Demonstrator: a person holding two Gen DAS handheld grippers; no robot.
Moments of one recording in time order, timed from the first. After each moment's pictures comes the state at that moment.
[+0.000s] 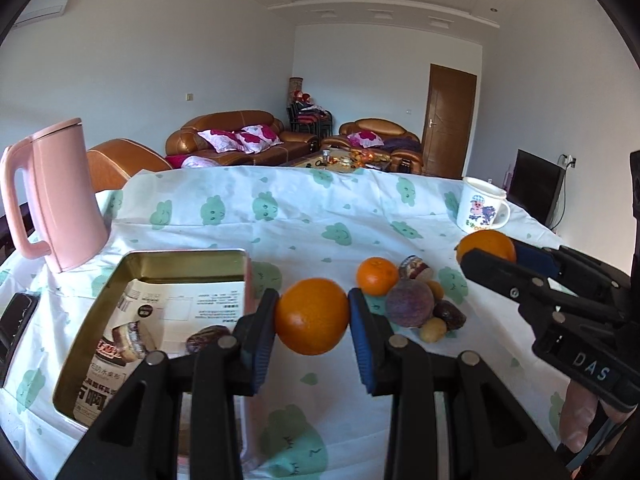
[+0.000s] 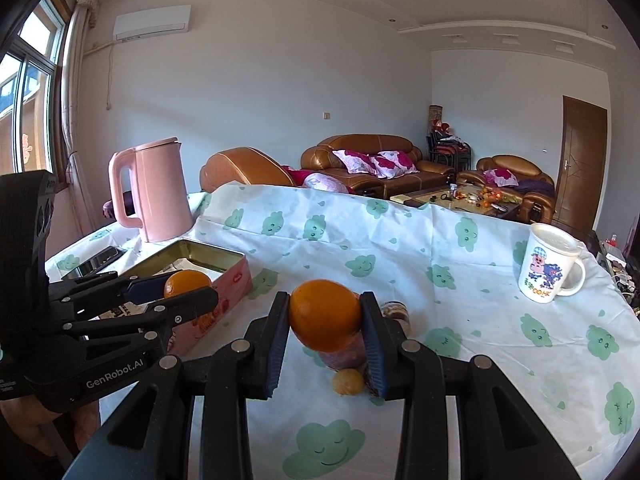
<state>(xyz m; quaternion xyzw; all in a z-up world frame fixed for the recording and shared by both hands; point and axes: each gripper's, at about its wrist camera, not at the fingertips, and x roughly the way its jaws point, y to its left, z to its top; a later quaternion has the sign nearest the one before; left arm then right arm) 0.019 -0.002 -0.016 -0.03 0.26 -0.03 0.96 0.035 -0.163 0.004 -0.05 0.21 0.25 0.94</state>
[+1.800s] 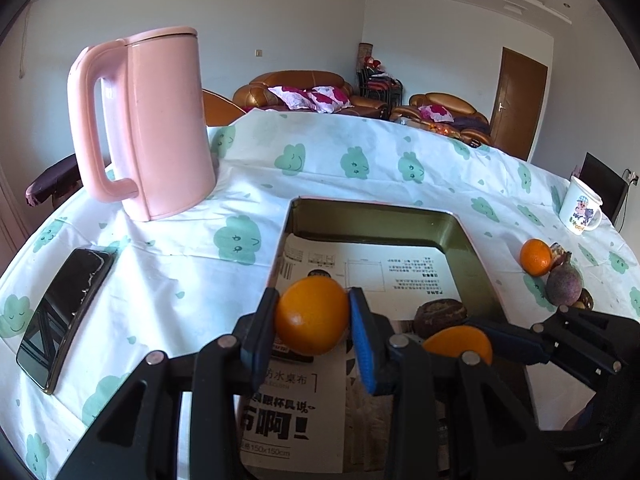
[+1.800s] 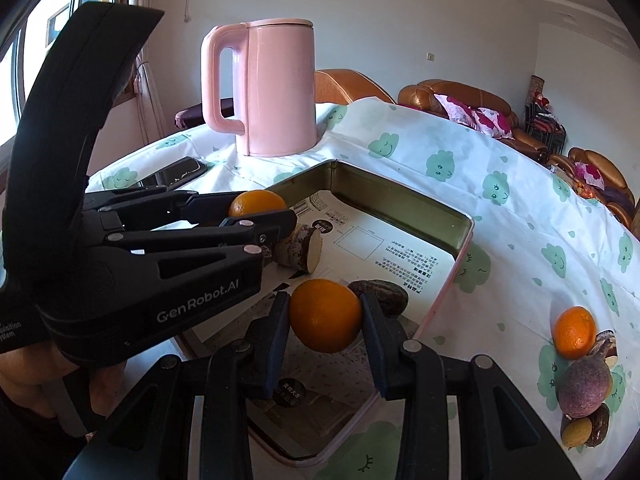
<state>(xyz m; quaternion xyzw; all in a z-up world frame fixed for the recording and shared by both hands) 0.042 0.136 -0.054 -0.06 0.33 0.07 0.94 0.048 0.021 -0.059 -0.15 0.32 0.37 0.86</state>
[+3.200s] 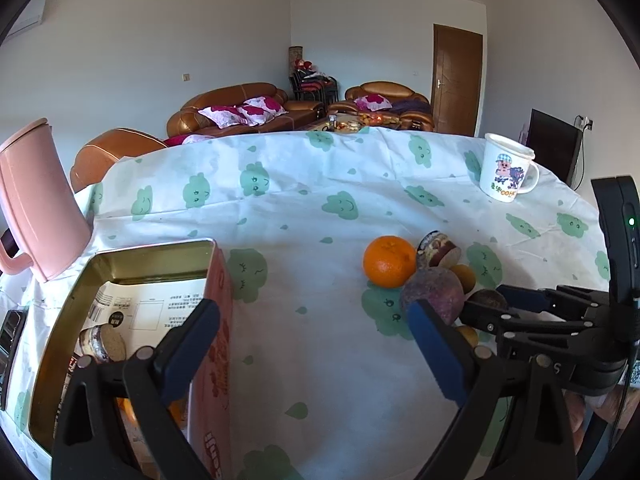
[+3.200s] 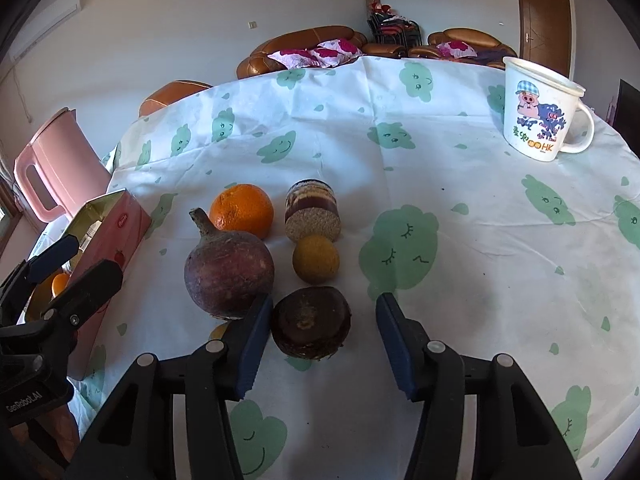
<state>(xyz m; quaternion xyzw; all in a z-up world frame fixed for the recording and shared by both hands) 0.077 -0.038 -0.043 0.01 0.32 -0.02 0.95 0.121 -0.207 -0.078 0.02 0.42 0.14 0.89</state>
